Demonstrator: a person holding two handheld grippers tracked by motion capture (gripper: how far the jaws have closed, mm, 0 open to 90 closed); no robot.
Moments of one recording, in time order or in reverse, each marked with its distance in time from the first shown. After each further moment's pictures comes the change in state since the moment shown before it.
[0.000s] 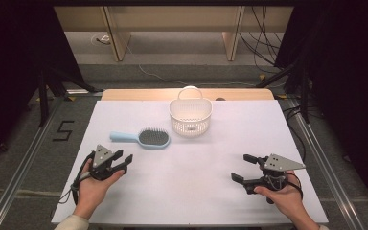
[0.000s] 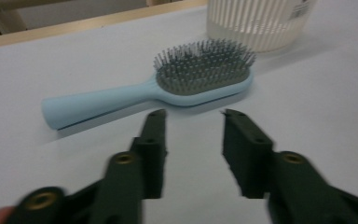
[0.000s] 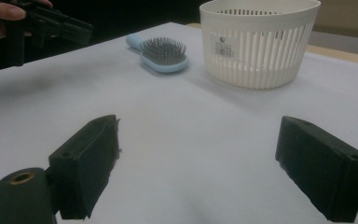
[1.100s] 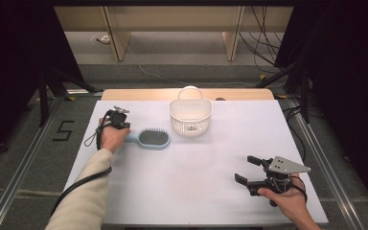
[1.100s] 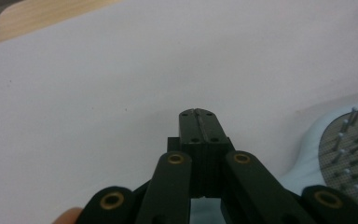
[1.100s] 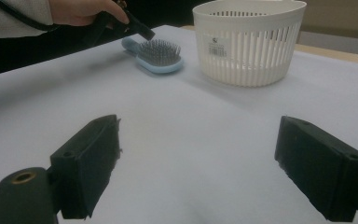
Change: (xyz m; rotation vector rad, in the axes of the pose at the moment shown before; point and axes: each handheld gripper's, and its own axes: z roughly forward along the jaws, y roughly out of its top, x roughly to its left) left arm 0.063 0.065 0.135 0.305 0.174 0.031; right arm 0.001 -0.003 -0.011 -0.011 -0.025 0.014
